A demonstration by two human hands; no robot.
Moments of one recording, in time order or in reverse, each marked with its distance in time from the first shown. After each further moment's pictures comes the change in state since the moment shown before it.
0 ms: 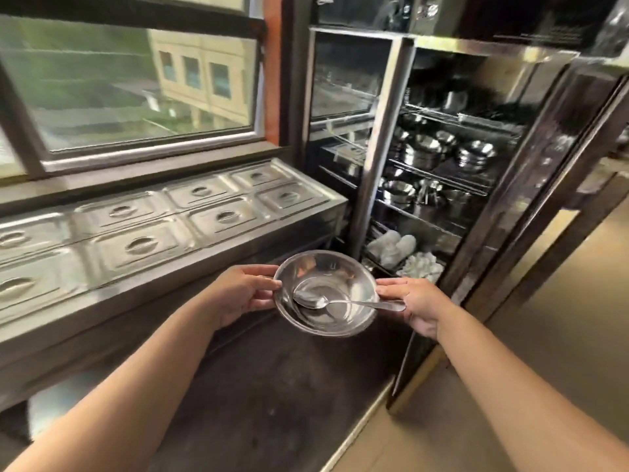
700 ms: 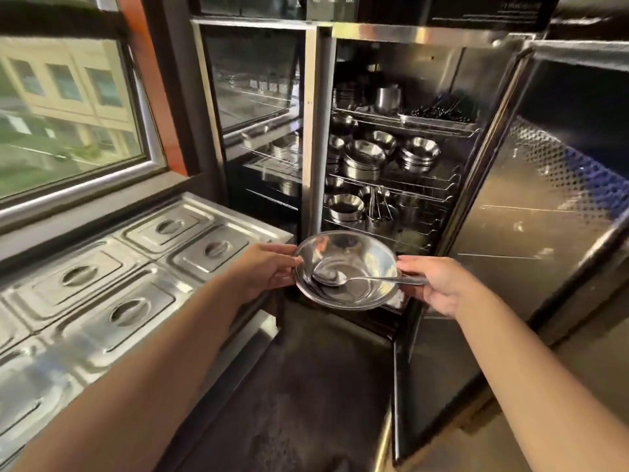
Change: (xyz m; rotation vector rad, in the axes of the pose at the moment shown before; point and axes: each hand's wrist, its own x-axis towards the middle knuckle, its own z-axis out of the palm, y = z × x) left_hand 0.353 0.165 0.093 0.141 -0.293 0.023; right_hand 0.224 -0.156 -0.081 0.190 0.384 -0.064
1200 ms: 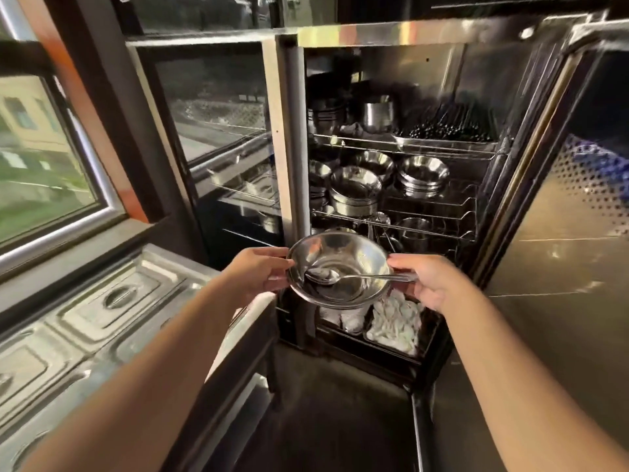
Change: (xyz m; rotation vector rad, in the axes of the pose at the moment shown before) left_hand 0.275 0.090 0.012 0.103 0.051 0.023; right_hand 0.264 -0.099 0.004 0.000 0.039 -0.015
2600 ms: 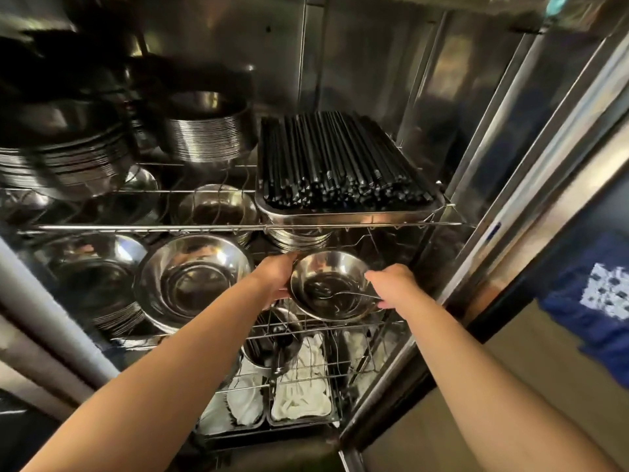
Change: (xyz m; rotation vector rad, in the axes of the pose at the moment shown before) left_hand 0.458 0.080 0.304 0.243 -0.487 -0.204; right_hand 0.356 -0.092 -0.174 -0.424 0.834 0.202
